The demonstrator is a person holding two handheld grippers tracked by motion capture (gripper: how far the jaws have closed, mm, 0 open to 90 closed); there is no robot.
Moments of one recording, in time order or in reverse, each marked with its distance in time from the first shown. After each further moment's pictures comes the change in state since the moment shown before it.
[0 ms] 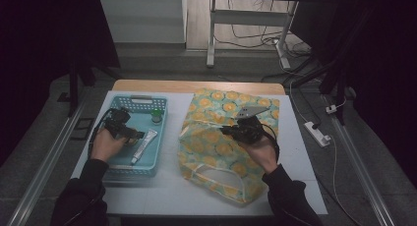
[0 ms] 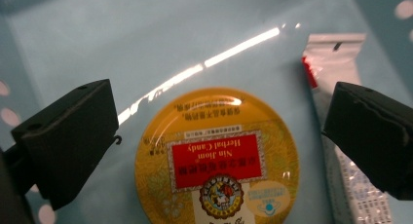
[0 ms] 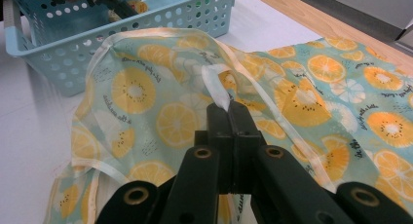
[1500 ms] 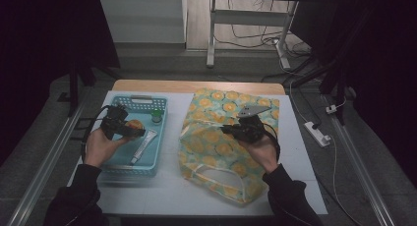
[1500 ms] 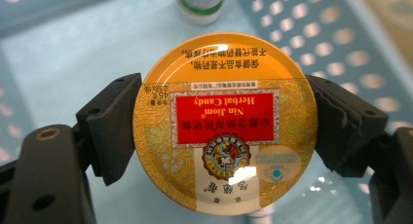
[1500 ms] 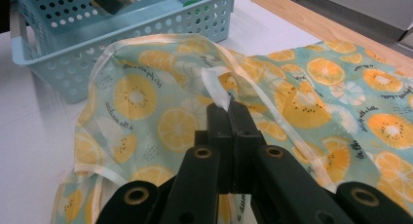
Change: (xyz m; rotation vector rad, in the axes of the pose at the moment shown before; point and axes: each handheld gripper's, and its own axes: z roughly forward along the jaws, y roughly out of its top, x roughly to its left) left arm -0.029 -0.001 -0.060 -0.116 -0.124 0.029; right arm -0.003 0.000 -0.003 -0.021 0.007 0.022
